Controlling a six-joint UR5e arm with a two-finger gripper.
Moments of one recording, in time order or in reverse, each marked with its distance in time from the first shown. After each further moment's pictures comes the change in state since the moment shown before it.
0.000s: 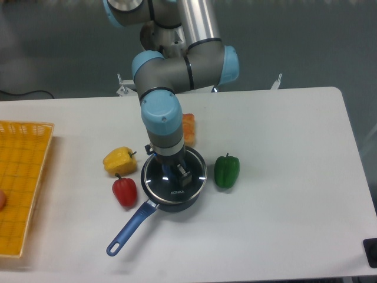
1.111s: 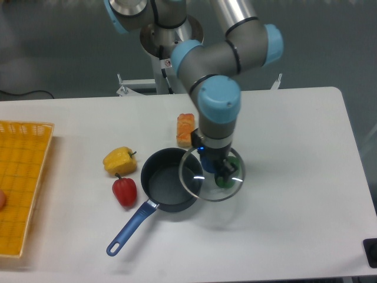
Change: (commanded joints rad) arm 0.219 -0.005 0.064 -0.009 -0.052 0.172
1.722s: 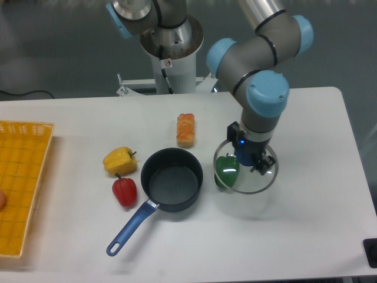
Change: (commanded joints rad) arm 0.115 -0.038 0.003 -0.002 0.011 0.118
